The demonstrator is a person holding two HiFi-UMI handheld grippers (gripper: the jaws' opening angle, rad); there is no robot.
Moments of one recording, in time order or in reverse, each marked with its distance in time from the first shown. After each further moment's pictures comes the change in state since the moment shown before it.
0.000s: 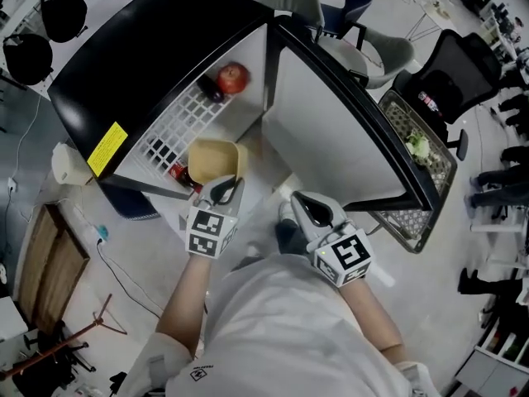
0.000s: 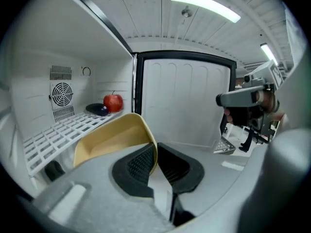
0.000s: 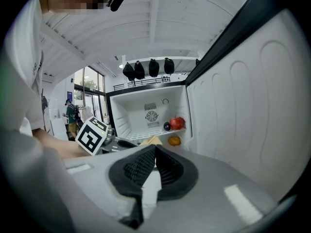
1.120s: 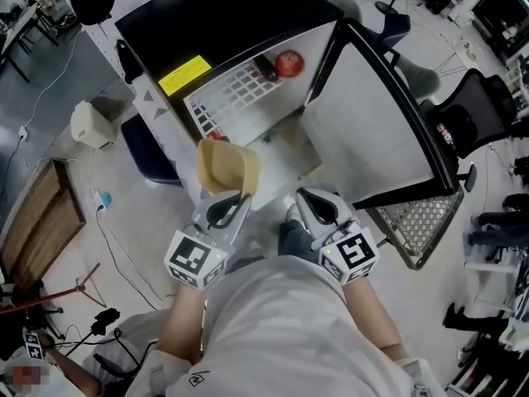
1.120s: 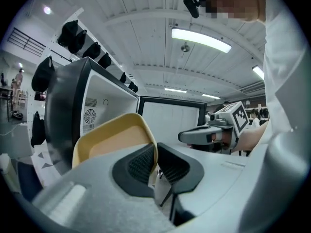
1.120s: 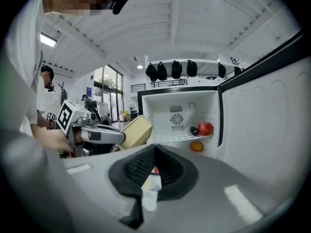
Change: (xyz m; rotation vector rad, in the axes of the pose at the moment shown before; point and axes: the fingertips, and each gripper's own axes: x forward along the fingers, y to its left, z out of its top) left arm -0.172 -0.033 0.018 -0.086 -0.317 0.004; right arm 0.006 0.099 0.000 -0.133 -0.027 0.164
